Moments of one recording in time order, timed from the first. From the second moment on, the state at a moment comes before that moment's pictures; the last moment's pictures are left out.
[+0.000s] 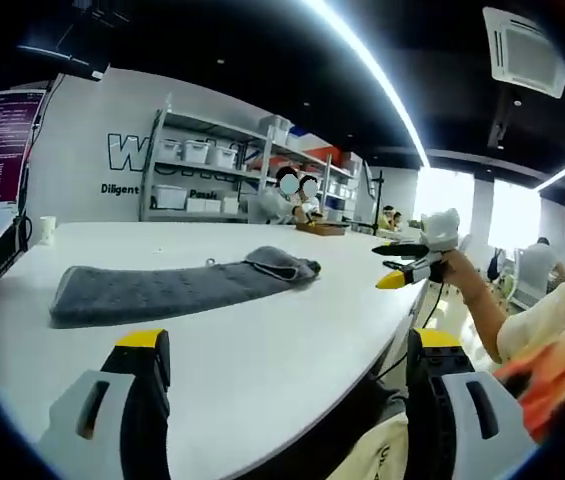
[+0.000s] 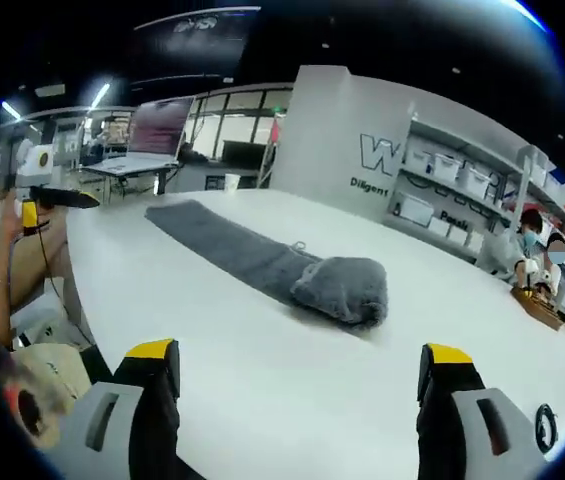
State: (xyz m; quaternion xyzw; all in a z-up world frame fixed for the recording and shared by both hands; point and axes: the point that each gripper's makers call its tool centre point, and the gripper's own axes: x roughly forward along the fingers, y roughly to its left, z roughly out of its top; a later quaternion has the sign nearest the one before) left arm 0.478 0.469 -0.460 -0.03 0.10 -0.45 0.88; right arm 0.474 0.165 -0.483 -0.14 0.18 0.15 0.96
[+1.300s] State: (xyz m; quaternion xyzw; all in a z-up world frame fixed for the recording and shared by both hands) left arm 0.463 0.471 -0.451 -0.02 0.08 -0.46 0.88; right arm 0.422 0.170 -0.492 -0.14 0.18 0.19 0.96
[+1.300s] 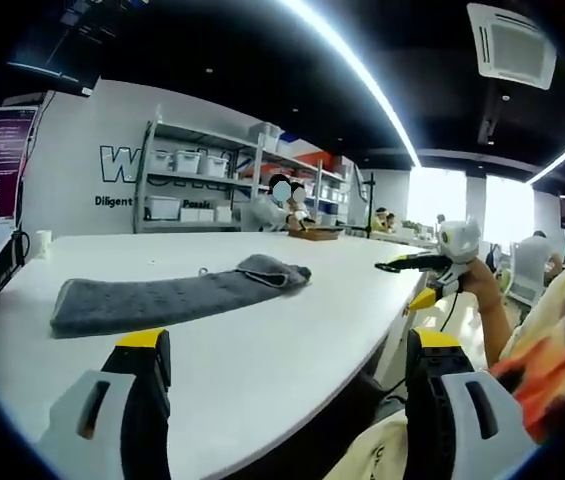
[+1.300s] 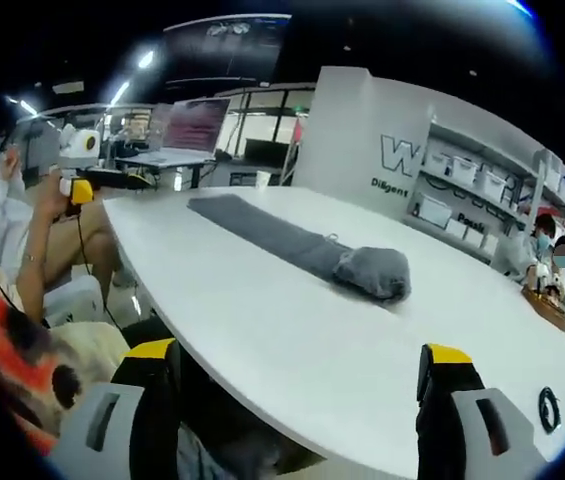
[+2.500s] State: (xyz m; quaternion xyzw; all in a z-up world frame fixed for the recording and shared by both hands) left arm 0.459 0.464 -0.450 -0.01 0.08 -0.47 0.88; right arm 0.420 0.195 -0.494 -0.17 0.18 0.21 0.95
